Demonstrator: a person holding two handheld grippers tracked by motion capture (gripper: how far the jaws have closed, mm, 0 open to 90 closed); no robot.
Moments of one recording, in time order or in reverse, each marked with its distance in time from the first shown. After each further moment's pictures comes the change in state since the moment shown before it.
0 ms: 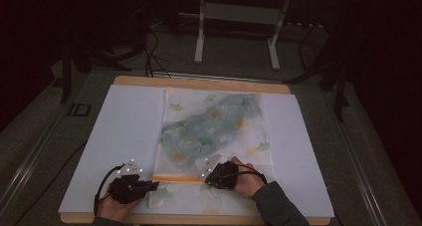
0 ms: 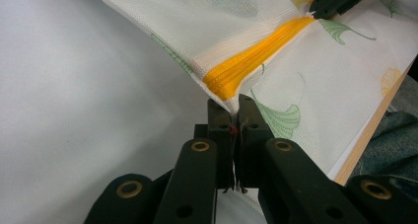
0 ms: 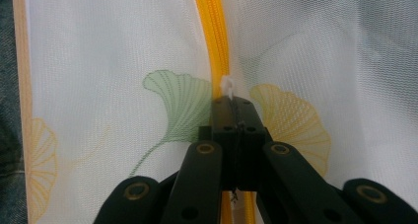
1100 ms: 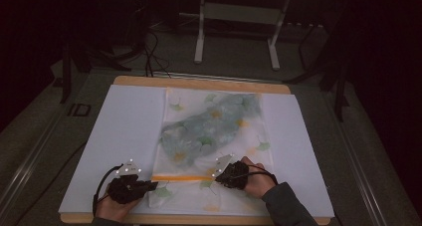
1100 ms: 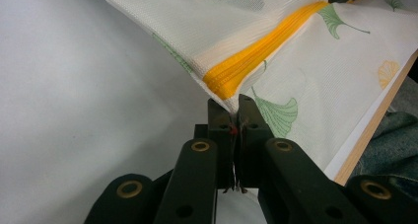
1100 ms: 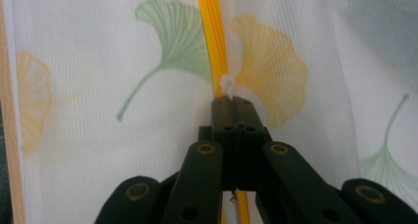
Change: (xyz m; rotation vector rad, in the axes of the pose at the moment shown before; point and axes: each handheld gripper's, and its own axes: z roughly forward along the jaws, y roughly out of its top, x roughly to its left) left arm 0.002 -0.001 -0.002 -0.001 0.002 -0.005; right arm -0.004 -0.024 -0.015 0.027 -0.051 -0.004
